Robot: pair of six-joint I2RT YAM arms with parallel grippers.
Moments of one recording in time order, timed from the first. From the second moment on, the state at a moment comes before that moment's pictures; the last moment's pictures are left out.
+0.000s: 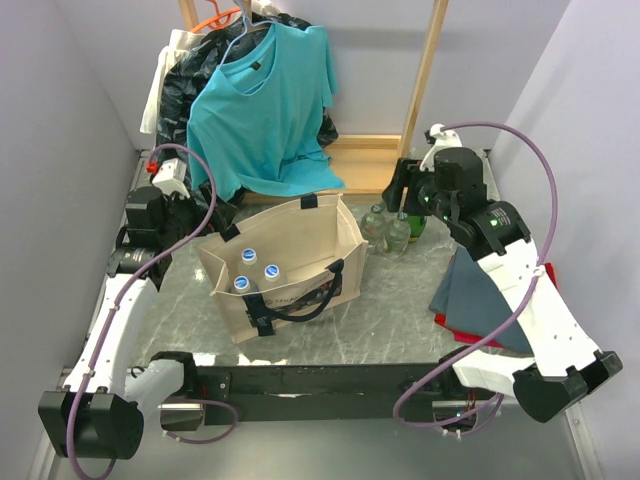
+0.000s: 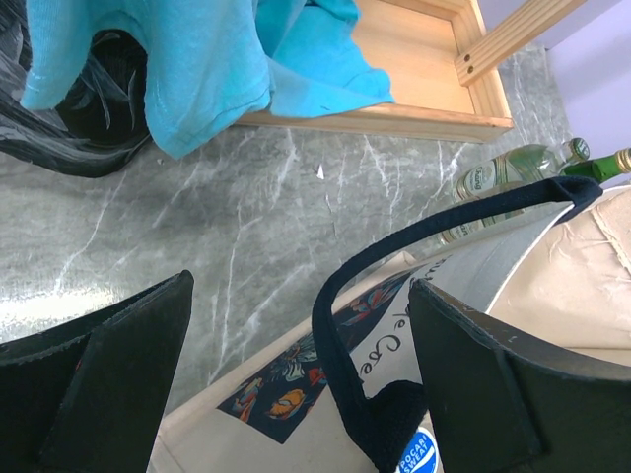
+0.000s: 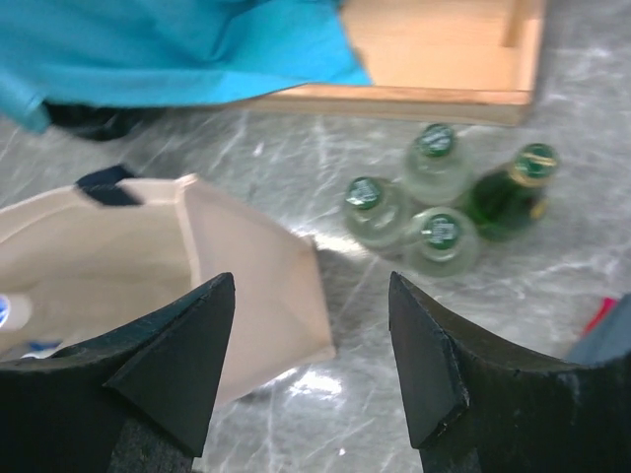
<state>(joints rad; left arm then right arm) -0.04 0.98 0.91 -0.29 0.34 -0.38 0.42 1.17 1.44 -0.76 0.10 0.35</state>
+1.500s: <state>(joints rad) -0.04 0.92 0.90 -0.30 0.34 -0.38 1.02 1.70 1.84 -0.90 0.17 0.30</state>
